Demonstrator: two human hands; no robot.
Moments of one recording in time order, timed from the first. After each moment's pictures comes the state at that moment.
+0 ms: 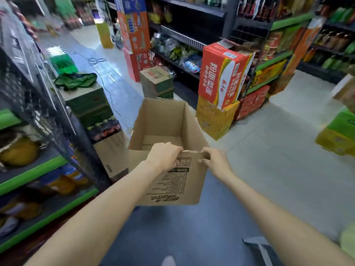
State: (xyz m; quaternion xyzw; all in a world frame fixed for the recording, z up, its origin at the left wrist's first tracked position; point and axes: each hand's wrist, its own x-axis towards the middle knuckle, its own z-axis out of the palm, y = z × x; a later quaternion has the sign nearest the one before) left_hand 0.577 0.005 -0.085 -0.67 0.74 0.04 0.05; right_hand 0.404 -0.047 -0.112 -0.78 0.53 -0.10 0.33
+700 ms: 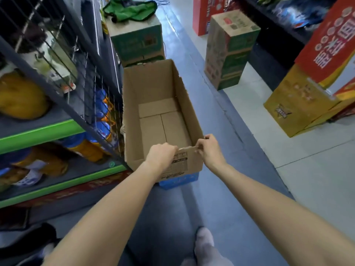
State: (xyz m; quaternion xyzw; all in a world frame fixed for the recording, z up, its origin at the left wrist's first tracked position) left_hand 0.801 -0.019 -0.347 -0.82 0.55 0.13 0.11; right_hand 0.678 -0.132 -0.376 -0.88 0.38 0.00 0.29
